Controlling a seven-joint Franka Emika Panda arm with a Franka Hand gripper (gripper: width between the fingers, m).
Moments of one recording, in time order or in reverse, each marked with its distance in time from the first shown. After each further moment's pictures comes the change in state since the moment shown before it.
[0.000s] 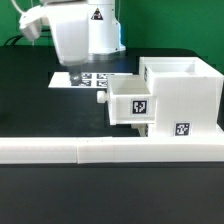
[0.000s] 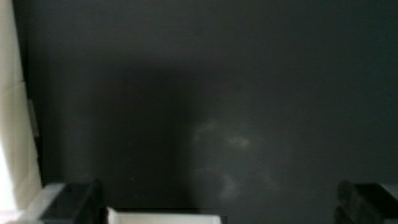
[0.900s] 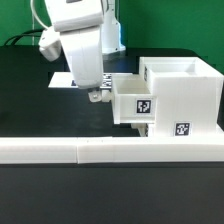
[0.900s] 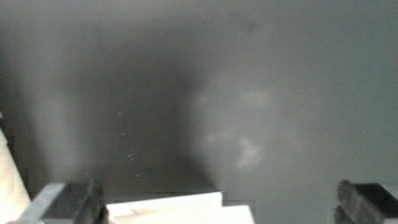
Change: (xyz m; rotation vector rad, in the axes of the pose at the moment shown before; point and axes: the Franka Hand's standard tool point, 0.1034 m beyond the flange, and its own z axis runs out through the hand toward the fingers) arm 0.046 0.008 0.025 0.024 0.037 0.118
